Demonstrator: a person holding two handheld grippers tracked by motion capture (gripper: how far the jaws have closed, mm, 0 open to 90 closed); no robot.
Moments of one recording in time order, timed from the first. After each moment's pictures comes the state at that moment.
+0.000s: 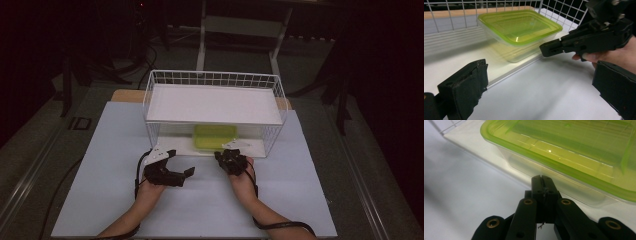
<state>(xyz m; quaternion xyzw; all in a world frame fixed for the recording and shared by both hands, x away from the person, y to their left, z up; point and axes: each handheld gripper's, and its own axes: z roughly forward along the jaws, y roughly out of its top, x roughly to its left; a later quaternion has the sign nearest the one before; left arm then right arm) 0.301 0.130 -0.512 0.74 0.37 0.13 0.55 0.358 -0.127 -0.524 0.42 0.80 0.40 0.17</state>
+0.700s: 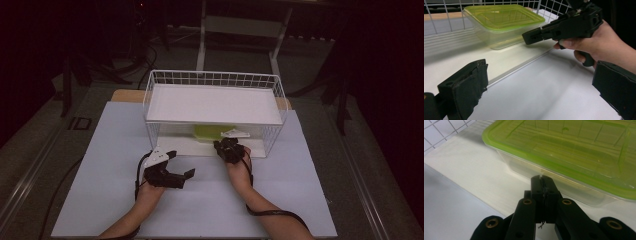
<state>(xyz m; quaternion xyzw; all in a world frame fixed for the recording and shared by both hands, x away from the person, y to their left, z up) 0.297 0.128 -0.515 0.74 0.36 0.14 0.55 0.396 -0.120 -0.522 0.44 0.78 0.41 0.18</state>
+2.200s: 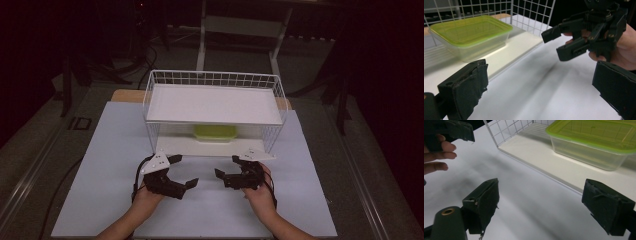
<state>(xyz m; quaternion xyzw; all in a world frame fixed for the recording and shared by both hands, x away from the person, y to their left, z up) 0.270 0.124 -0.487 0.76 0.29 0.11 0.57 0.304 -0.168 -0.484 0.37 0.79 0.48 0.11</state>
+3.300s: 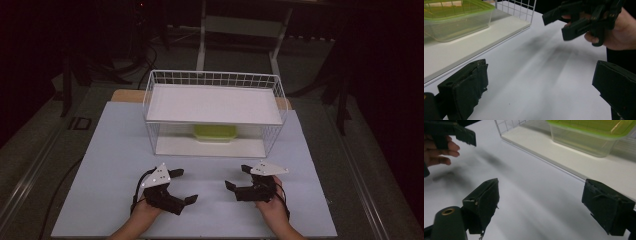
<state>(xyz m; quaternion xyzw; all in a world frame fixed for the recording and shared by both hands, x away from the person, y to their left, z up) 0.250 0.121 -0.511 0.78 0.27 0.08 0.56 0.279 -0.199 -0.497 0.34 0.80 0.48 0.12</state>
